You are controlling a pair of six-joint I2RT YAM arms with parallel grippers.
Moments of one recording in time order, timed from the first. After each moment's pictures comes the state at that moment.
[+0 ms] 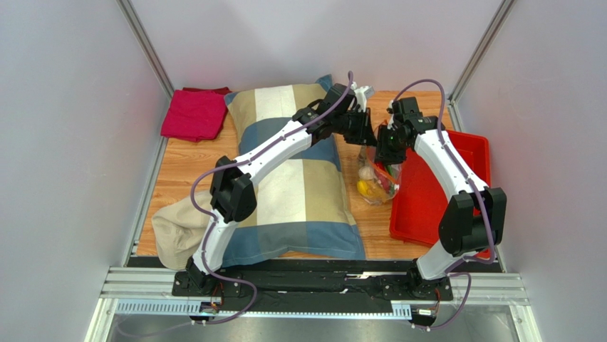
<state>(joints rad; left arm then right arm) -0.81 2.20 2.18 -0.51 0.44 -0.57 0.19 1.60 1.42 -0.91 -0.11 0.32</state>
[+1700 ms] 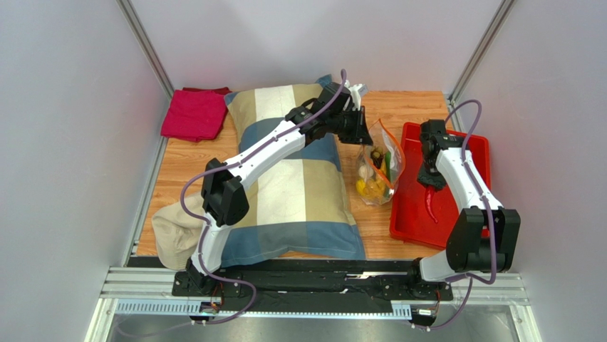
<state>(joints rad) -0.81 2.11 2.11 -0.54 0.38 -0.60 -0.01 1.45 1.18 -0.99 0.41 0.44</state>
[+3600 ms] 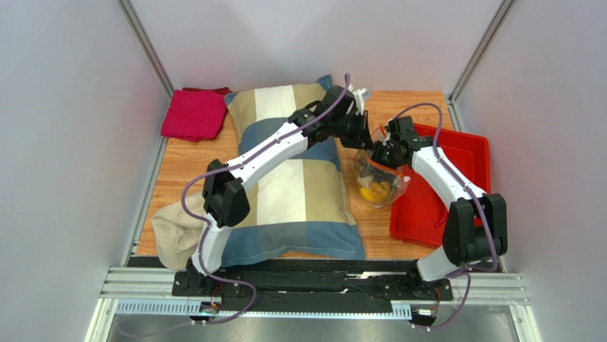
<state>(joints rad) -0.83 2.11 2.11 -0.57 0.38 -0.61 0.20 1.52 1.15 -0.72 -0.29 0.51</state>
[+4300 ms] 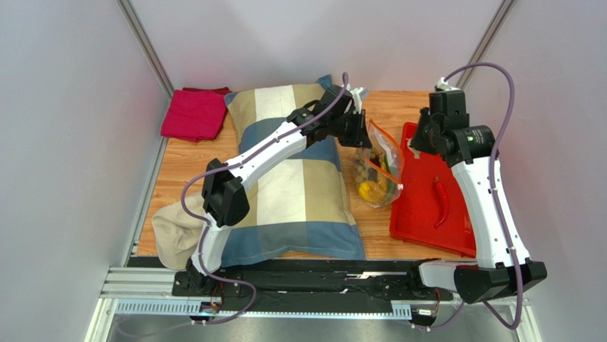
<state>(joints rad) -0.82 2.11 2.11 -0.57 0.35 -0.59 0.18 1.28 1.60 -1.07 0.16 0.40</state>
